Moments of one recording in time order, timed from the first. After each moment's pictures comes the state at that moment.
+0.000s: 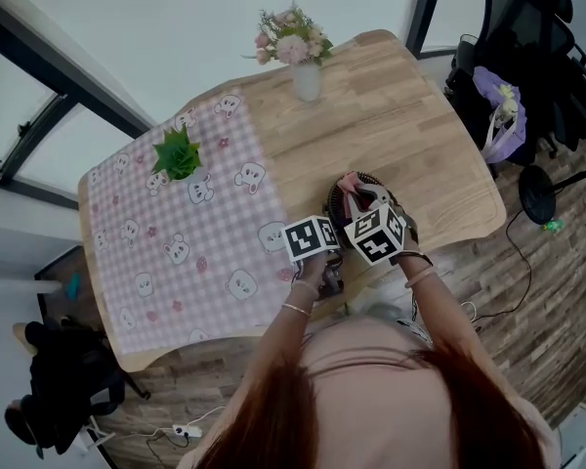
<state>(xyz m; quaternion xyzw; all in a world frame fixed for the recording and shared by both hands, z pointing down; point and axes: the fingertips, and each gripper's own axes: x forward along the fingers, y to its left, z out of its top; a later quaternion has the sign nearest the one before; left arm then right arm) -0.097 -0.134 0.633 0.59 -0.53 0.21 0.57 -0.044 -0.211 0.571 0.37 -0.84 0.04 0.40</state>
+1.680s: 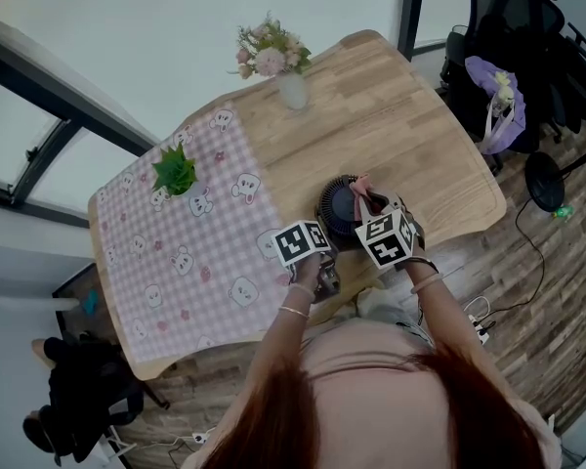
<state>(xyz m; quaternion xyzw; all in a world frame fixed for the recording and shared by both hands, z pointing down) -0.096 -0.131 0.633 0.58 -0.55 0.21 0.57 0.011 -0.206 0.571 0.43 -0.83 0.09 0.35</state>
